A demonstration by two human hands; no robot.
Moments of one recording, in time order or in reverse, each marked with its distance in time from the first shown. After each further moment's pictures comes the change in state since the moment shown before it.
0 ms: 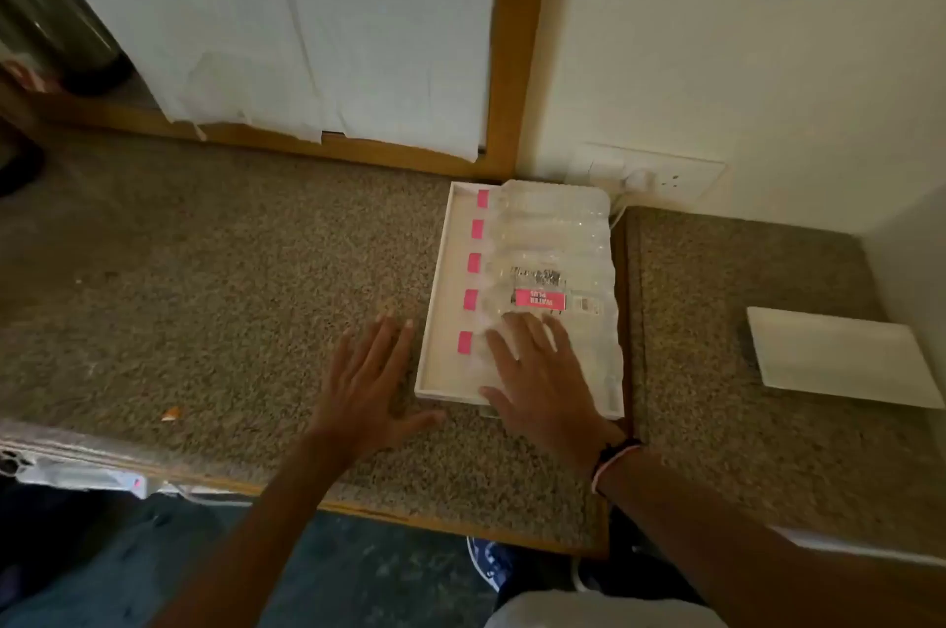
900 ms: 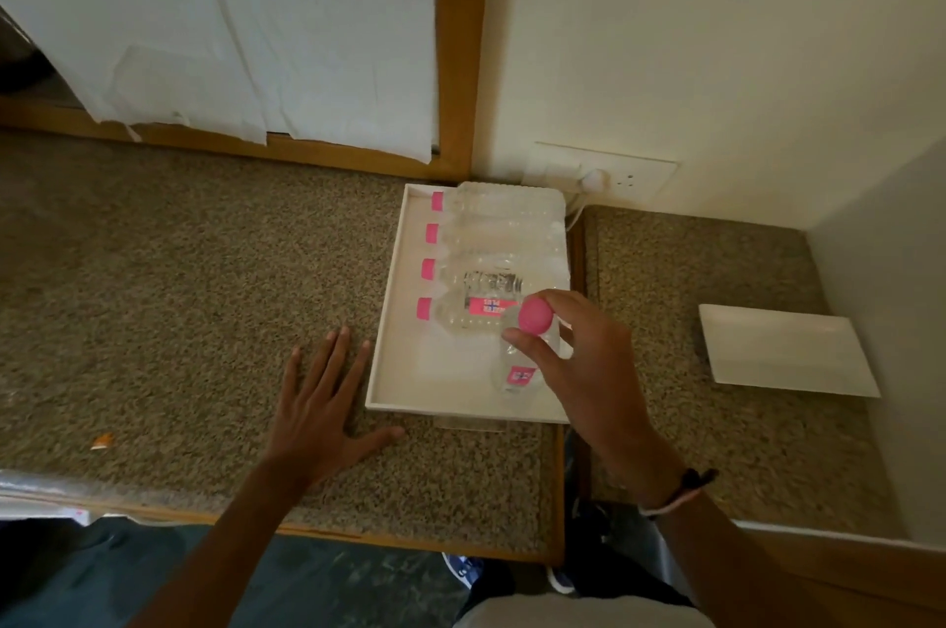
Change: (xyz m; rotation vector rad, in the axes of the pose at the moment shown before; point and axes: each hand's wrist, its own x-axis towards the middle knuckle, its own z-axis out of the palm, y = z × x) left_hand 0.001 0.005 0.008 0.017 -0.092 -0.013; right_hand -0.017 0.055 -0.085 0.918 0.299 0.398
